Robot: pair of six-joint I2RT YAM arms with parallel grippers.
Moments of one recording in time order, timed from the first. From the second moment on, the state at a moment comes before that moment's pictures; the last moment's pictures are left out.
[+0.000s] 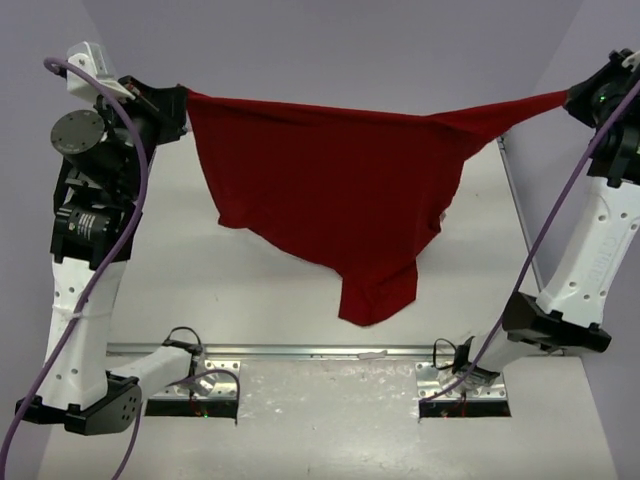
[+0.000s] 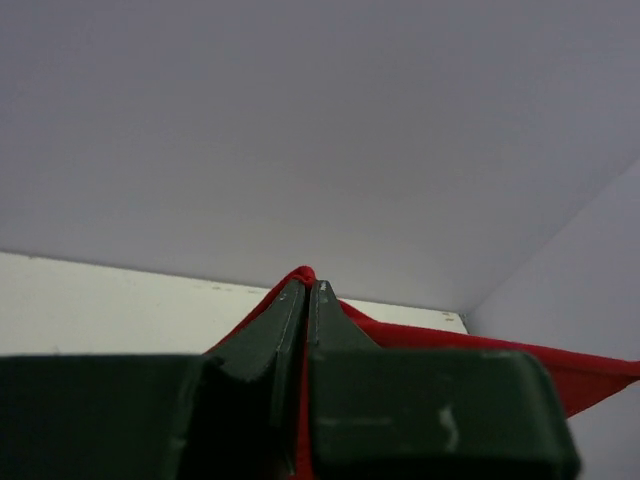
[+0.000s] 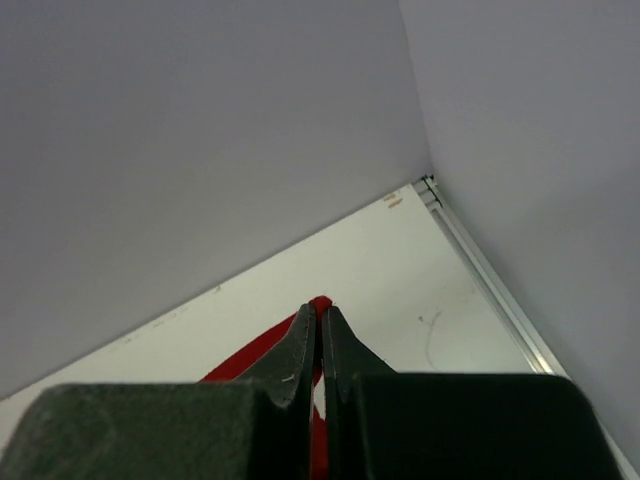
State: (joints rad) left arm -0.14 1.08 1.65 -0.43 -0.10 -0.44; right arm -0.36 1.54 2.22 -0.91 -0.06 0.32
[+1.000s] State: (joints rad) left arm -0.14 0.87 1.74 -0.41 0.20 -0.47; right arm 0.51 1.07 2.18 -0.55 0.54 -0.23
